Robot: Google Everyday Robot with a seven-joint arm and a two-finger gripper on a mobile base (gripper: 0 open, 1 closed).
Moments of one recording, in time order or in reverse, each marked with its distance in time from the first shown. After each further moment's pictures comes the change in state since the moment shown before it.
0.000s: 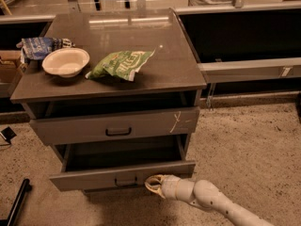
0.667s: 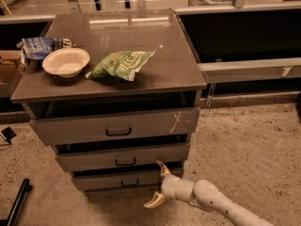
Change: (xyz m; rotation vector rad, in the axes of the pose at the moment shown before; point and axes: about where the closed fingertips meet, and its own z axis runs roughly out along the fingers) arm 0.001 -0.001 0.000 0.001 0.000 0.002
